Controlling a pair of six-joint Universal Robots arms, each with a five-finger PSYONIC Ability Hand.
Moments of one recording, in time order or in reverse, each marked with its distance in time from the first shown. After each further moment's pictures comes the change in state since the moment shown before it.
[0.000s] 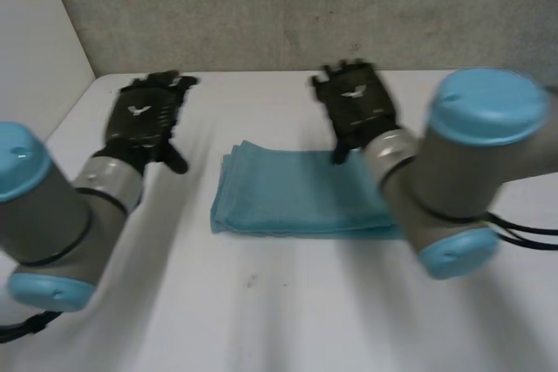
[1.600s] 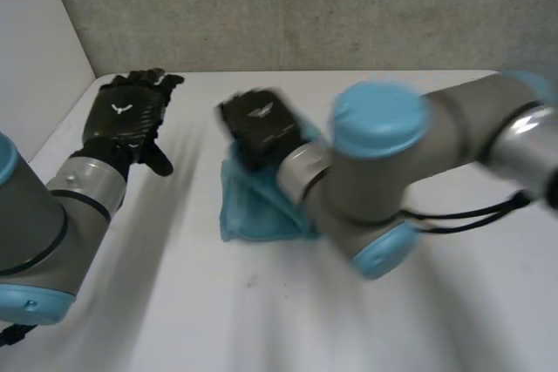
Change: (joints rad) left arm 0.036 0.109 -0.053 -0.066 -0.017 0.053; right arm 0.209 0.277 -0.355 0.105 -0.155 0.257; left_hand 0.000 0.000 0.000 0.000 0.000; right_hand 0.747 0.952 0.968 0.958 0.906
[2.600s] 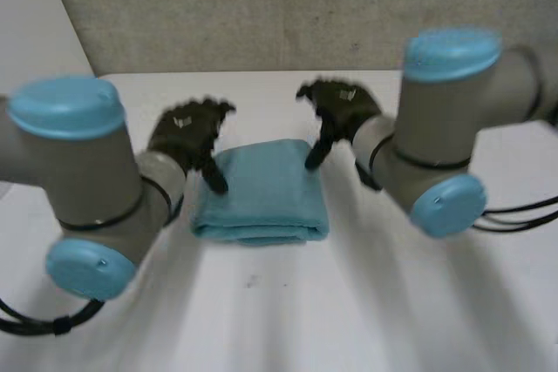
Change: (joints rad) left arm -0.194 -0.248 0.386 -0.363 -0.130 -0.154; right arm -0.214 -0.075 -0.038 0.264 0.099 0.146; left_hand 0.000 0.000 0.000 0.000 -0.006; right_hand -0.745 -0.950 -0.968 -0.953 -0.906
